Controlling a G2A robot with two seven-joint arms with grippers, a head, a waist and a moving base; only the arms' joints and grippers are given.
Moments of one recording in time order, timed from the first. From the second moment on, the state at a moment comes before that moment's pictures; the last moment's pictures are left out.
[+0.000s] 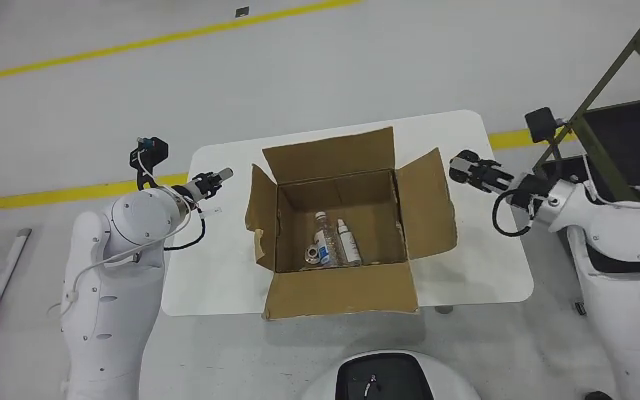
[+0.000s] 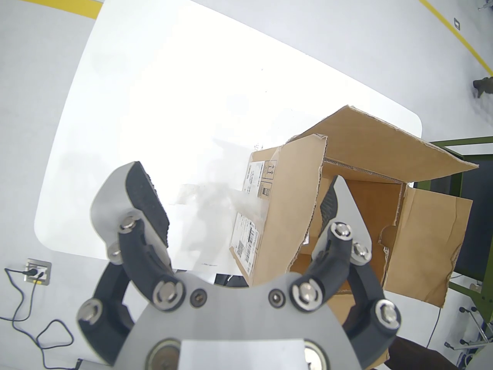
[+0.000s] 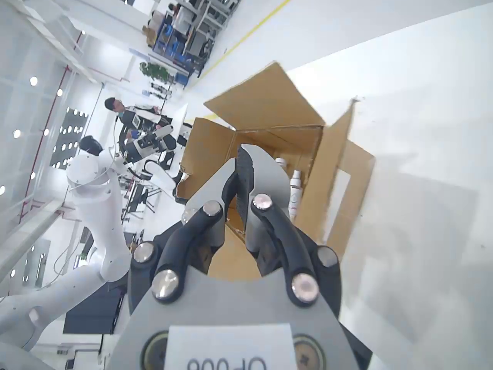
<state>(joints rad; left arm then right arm) 0.75 -1.00 -1.37 -1.68 0.74 0.53 -1.16 -1.14 -1.22 1.69 -1.79 -0.15 0.01 0.94</state>
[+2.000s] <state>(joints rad) 0.75 -1.00 -1.37 -1.68 0.74 0.53 -1.16 -1.04 -1.24 1.25 -1.56 -0.52 -0.39 0.69</state>
